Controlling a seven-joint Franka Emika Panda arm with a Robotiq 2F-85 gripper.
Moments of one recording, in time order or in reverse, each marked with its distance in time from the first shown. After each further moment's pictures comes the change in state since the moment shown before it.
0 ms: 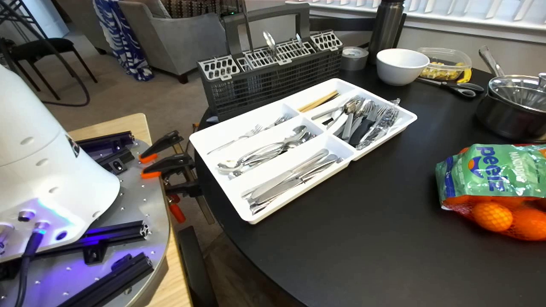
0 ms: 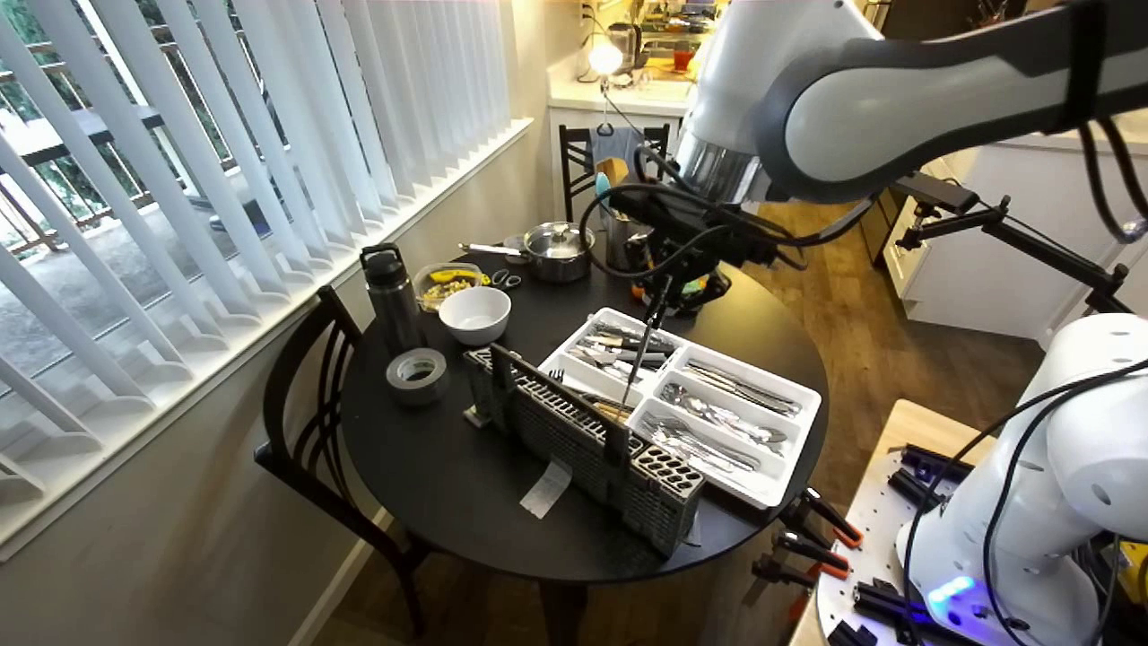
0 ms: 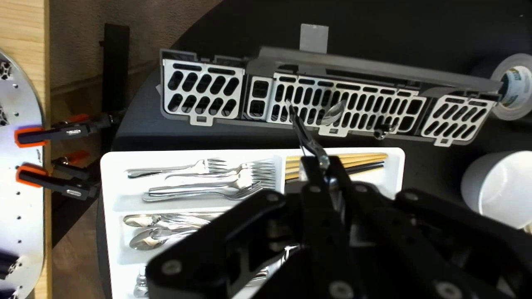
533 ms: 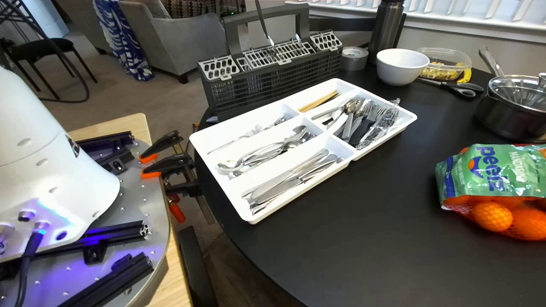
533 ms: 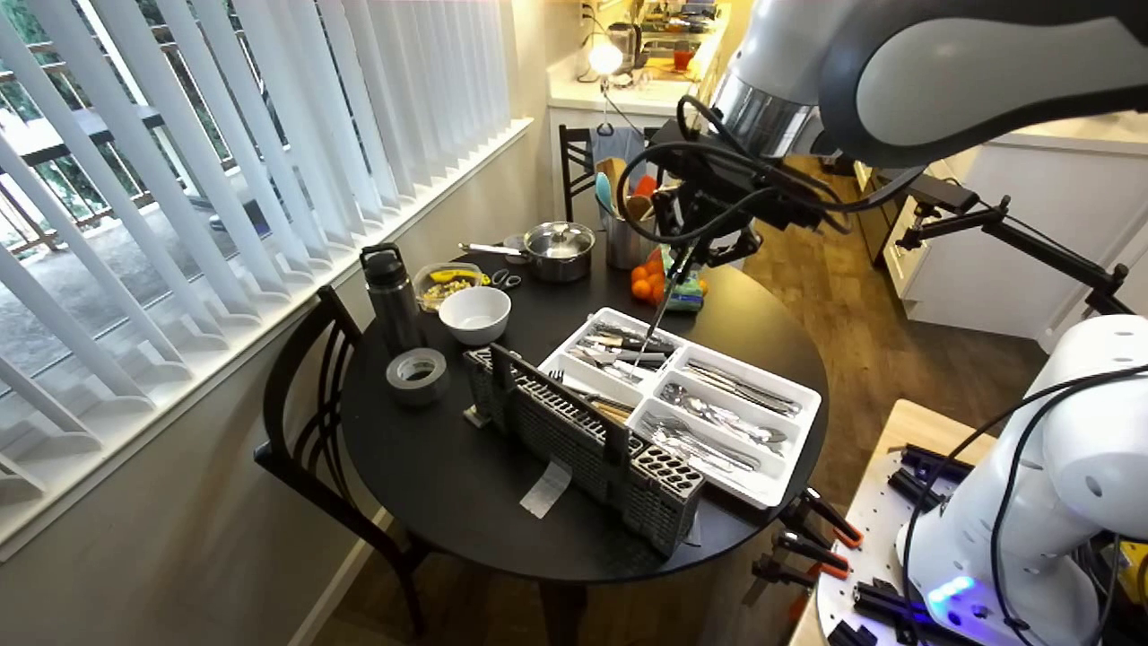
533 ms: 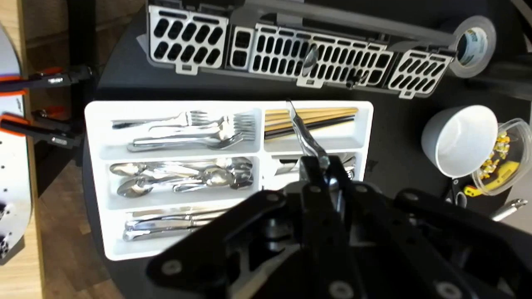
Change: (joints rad) arm -0.058 -0.131 0.015 0.005 -0.102 -0.054 0.000
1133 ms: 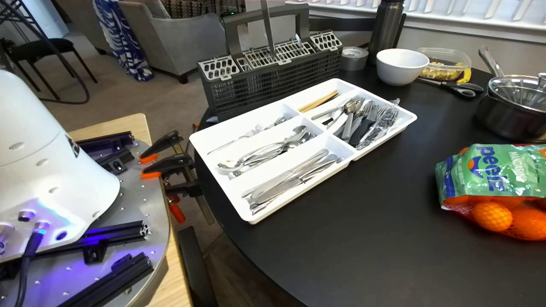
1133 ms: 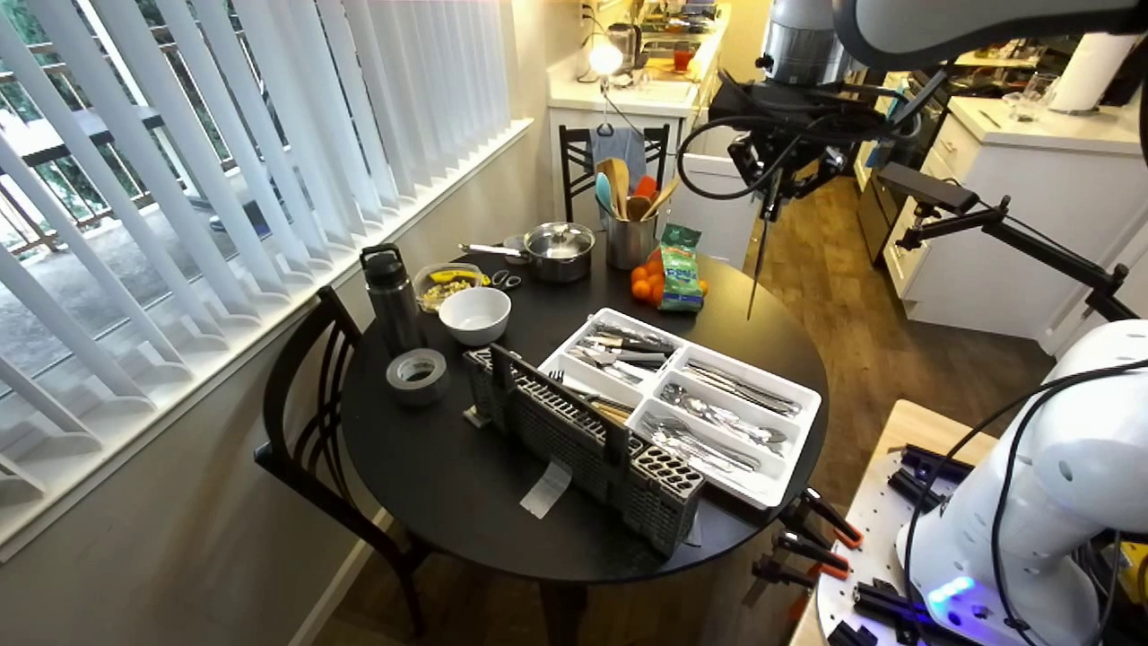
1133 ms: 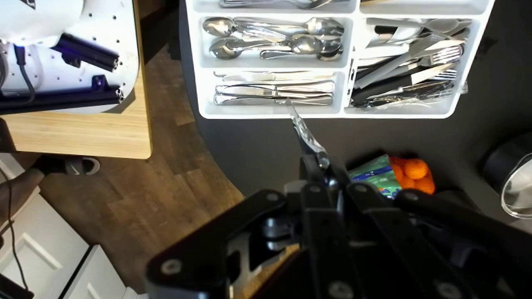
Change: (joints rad) arm -0.149 0.022 -0.072 0.169 -0.261 -0.385 -0.100
